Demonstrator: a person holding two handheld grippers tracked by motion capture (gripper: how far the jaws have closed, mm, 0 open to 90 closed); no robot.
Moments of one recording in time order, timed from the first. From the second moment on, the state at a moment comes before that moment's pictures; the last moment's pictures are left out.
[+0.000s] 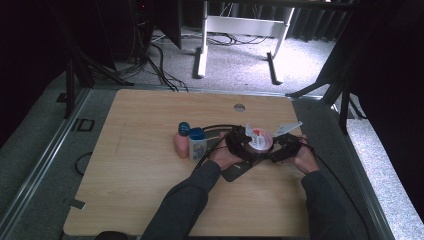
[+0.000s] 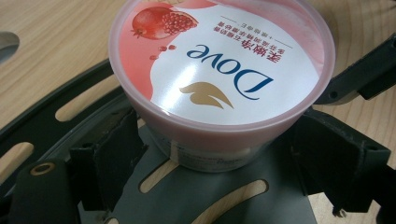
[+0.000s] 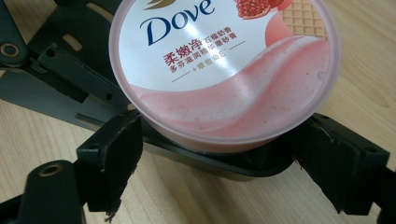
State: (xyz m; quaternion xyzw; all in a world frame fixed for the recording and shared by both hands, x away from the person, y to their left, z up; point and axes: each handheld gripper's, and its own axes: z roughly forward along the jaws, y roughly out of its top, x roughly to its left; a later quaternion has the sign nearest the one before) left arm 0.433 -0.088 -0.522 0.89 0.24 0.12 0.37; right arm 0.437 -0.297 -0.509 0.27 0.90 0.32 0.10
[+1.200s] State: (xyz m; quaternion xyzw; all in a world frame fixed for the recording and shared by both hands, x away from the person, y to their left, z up) left arm 0.428 -0.086 -0.523 0.88 0.26 0.11 0.38; right arm 0.431 -0.307 -0.519 0.30 0.89 0.32 0.11
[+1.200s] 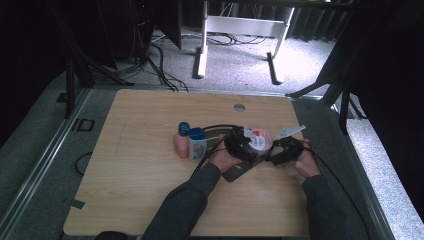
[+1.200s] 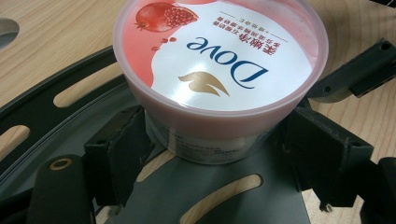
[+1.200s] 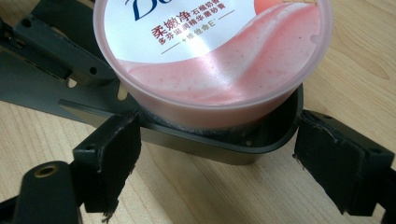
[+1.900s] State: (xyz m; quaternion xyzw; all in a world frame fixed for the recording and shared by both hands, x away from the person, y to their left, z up) left arm 0.413 -0.063 -0.508 0.87 0.28 0.08 0.39; right arm 0.387 -0.311 -0.524 0.31 0.87 0.34 0.15
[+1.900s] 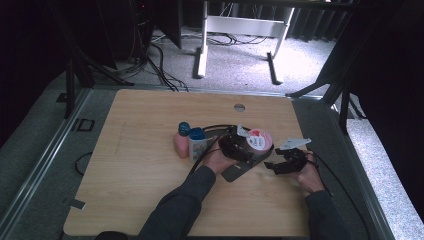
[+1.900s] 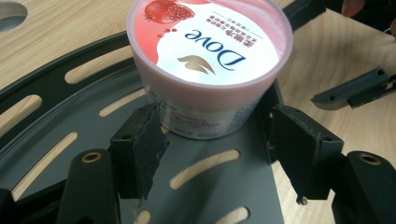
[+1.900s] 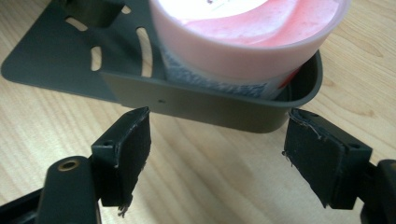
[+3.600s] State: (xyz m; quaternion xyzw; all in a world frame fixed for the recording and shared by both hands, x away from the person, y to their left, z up) left arm 0.347 -0.028 -0.476 0.89 0.22 0.07 0.40; right arm 0.318 -0.305 -0.560 0.35 0.85 0.37 0.15
